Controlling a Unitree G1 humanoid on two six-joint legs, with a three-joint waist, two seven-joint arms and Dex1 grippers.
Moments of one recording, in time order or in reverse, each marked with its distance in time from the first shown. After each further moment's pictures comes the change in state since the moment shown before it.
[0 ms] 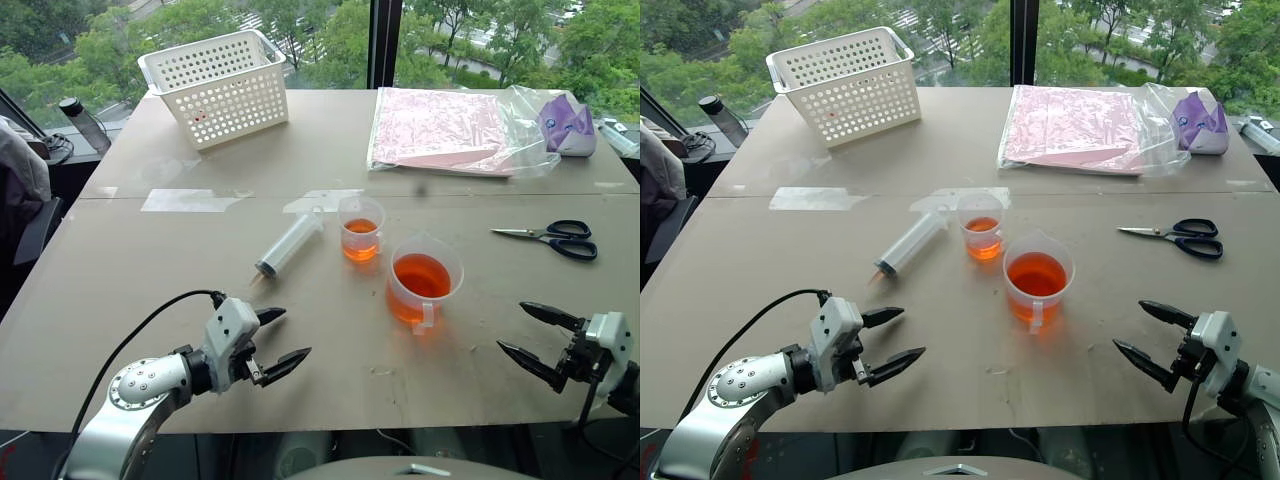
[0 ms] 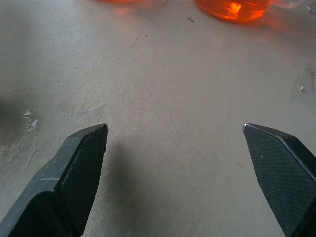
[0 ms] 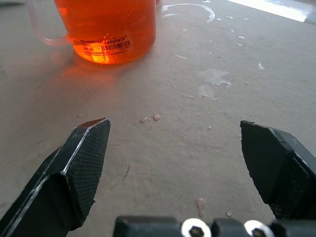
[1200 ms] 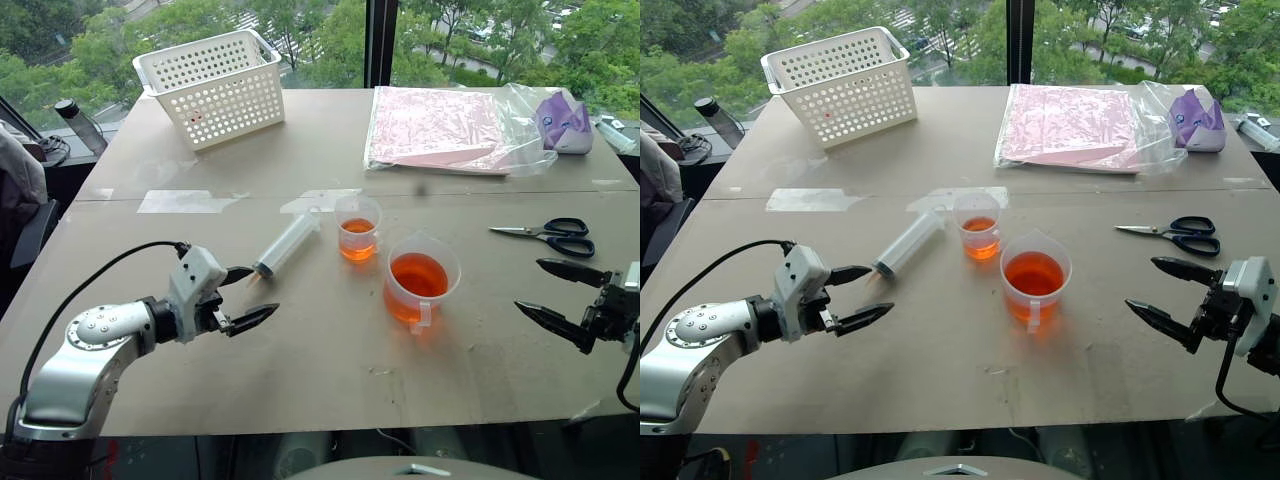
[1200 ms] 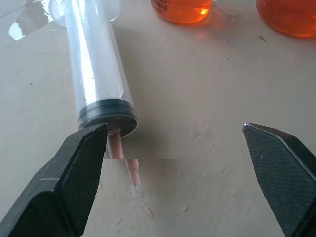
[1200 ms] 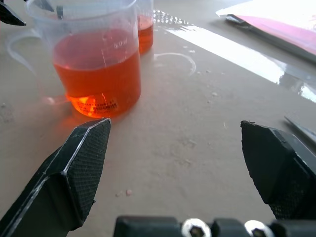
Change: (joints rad) left arm -0.303 0.208 0.158 0.147 -0.141 0.212 -0.062; right arm -0.132 -0.202 -0.130 -0.262 0.261 0.343 -0.062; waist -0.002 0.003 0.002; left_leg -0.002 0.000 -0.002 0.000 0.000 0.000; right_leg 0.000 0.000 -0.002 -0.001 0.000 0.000
